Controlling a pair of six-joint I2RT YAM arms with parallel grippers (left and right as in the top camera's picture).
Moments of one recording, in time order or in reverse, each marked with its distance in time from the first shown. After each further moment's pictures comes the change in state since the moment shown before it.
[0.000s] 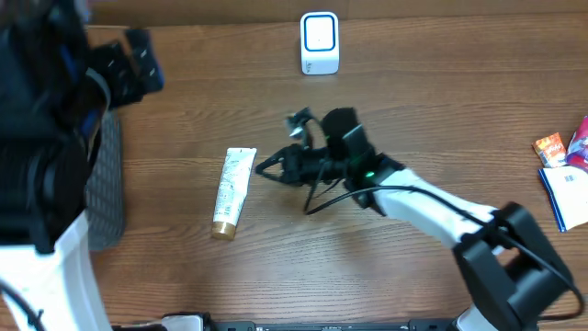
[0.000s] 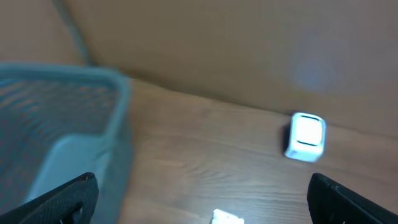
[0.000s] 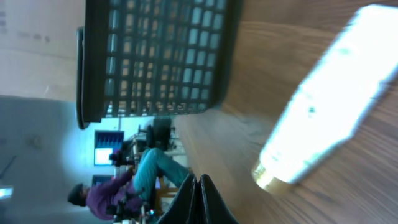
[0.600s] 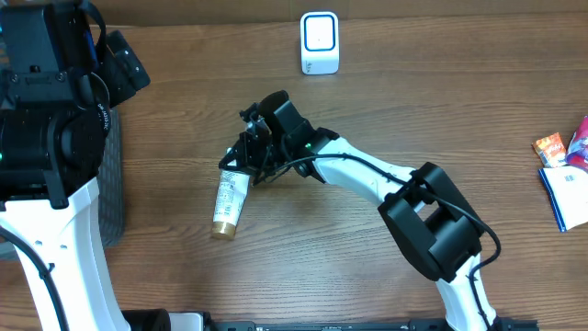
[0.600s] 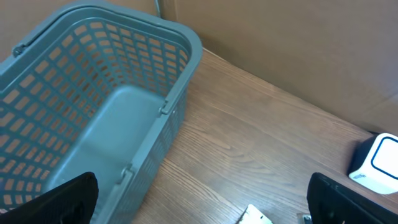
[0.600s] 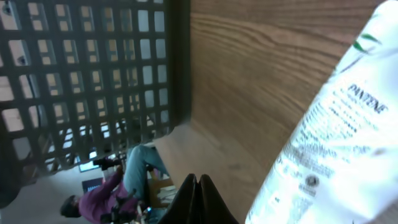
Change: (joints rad) left arm 0.000 0.060 -0.027 -0.087 -0.241 -0.196; right arm 0.089 0.393 0.517 -0.366 0.076 -0.006
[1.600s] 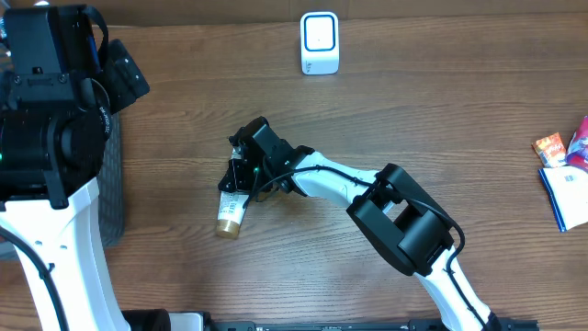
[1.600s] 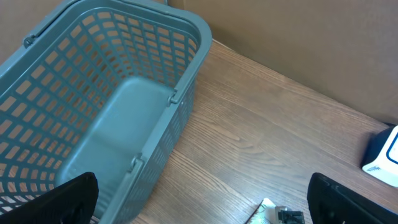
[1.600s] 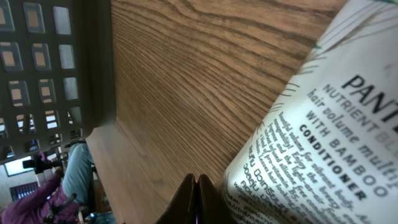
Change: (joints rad) left arm 0.000 0.000 0.000 -0.049 -0.016 -0.003; right arm 0.074 0.134 0.032 -0.067 0.157 -0.165
